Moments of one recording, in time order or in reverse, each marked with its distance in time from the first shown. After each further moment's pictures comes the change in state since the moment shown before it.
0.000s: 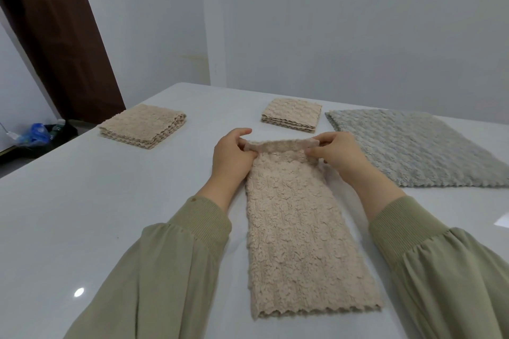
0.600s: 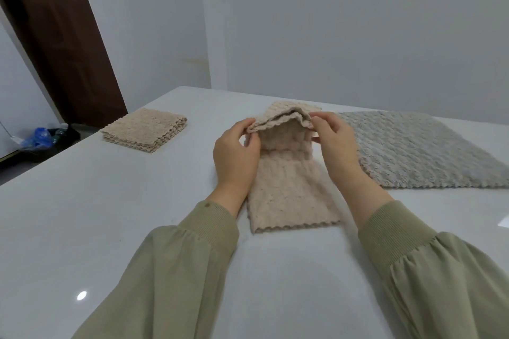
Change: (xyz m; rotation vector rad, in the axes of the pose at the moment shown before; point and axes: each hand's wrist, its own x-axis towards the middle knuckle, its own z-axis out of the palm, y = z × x) left_hand -0.018 0.021 0.006 -0.014 0.287 0.241; right_hand -0.011 -0.020 0.016 0.370 0.216 -0.189
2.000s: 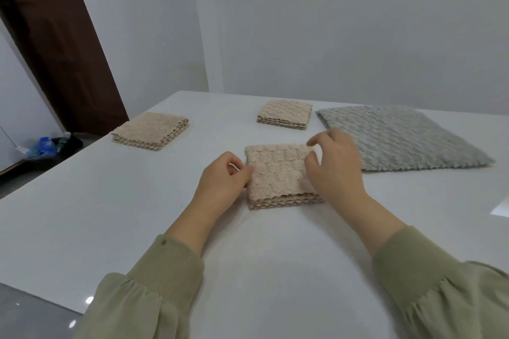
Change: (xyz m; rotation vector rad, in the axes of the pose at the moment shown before) left_hand -0.046 0.011 -0.065 0.115 -0.423 -0.284; right_hand -0.073 -0.006 -0.028 -0.839 0.036 -0.387
